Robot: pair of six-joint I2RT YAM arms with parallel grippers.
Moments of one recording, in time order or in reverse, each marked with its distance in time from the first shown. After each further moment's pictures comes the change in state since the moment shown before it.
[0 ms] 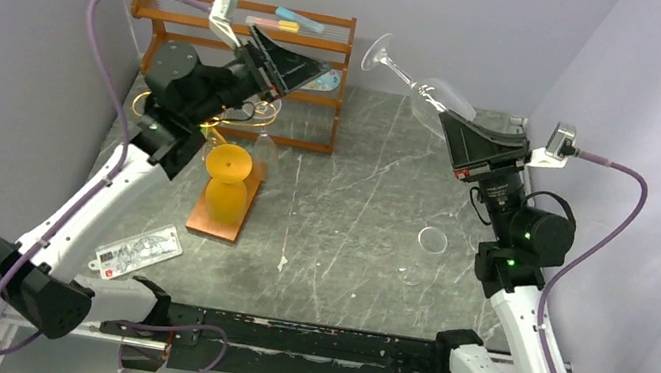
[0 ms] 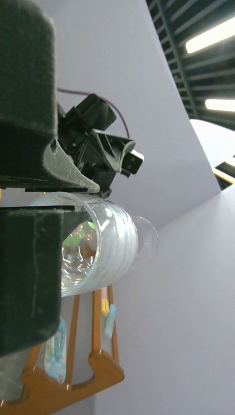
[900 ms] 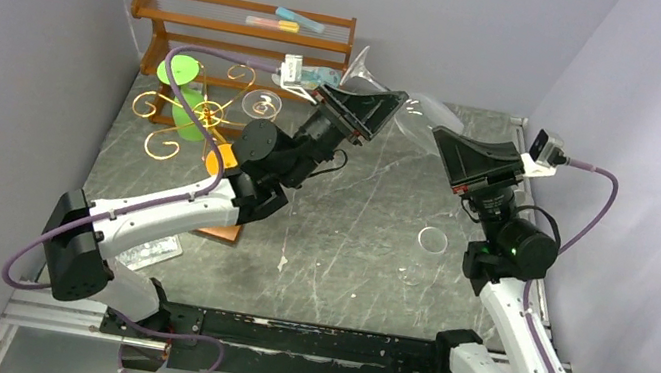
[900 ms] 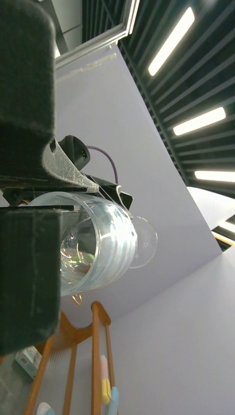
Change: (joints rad) left arm -0.549 0.221 -0.102 0.630 -0.648 0.096; right arm 0.000 0.052 -0.148 0.412 -0.071 0.323
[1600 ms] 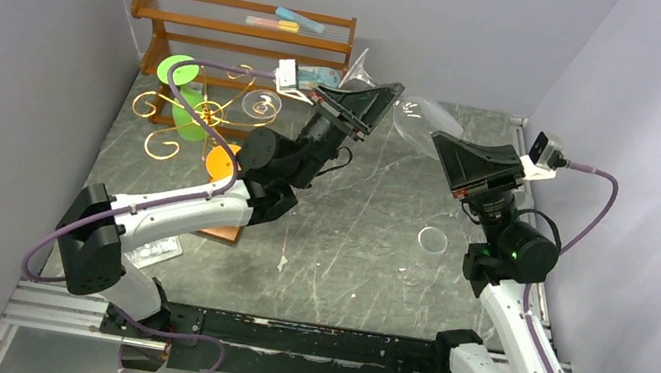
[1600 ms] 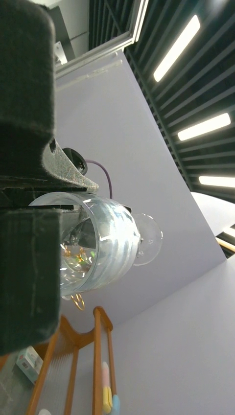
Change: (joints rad) left arm -0.011 0.065 -0.029 0.245 -0.039 -0.028; right arm 0.000 -0.010 -0.016 0.029 -0.036 0.016
